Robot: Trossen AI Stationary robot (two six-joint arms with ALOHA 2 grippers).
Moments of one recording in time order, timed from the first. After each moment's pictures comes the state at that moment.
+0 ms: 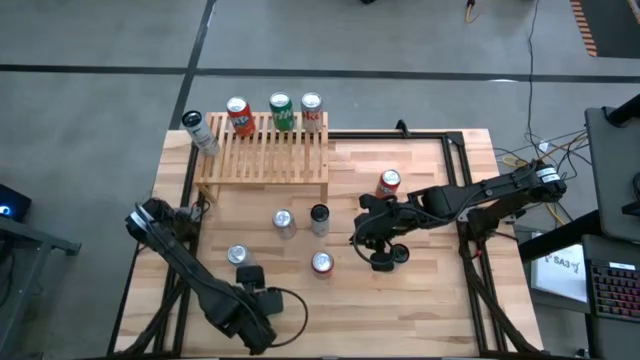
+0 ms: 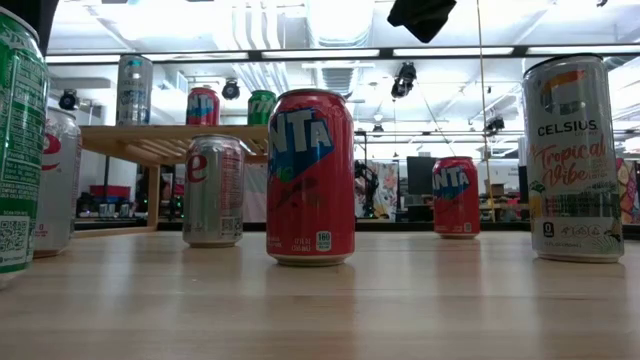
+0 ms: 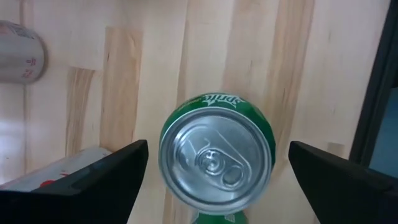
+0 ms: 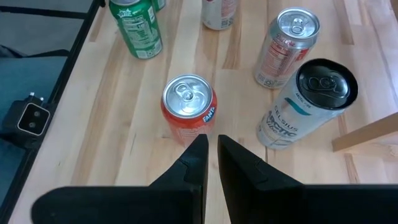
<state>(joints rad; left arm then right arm) -0.77 1.86 1.58 -1.20 -0.22 -0.89 0.22 1.43 1.25 -0.57 0.00 0.10</state>
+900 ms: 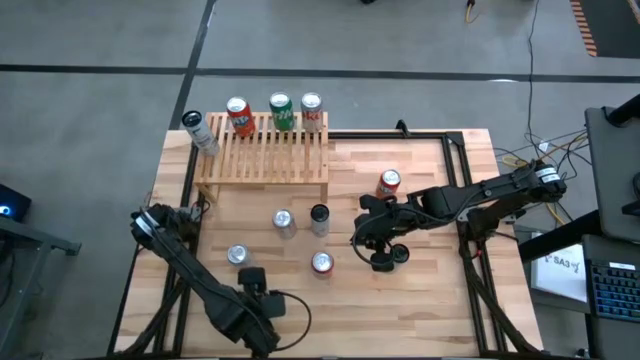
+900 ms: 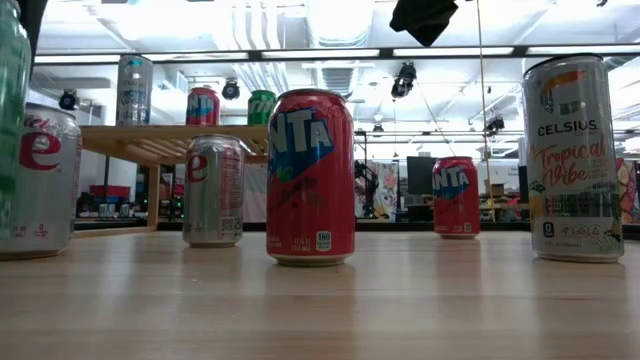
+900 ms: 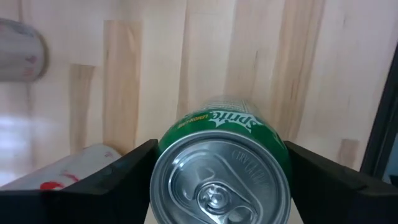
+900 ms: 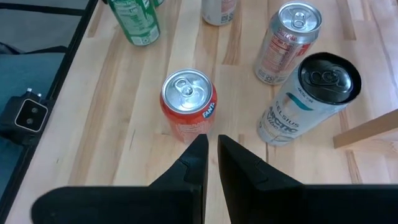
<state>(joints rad) -0.77 1.92 1.64 -1.26 -0.22 -0.87 0.22 1.43 1.24 -0.57 0.00 0.10</state>
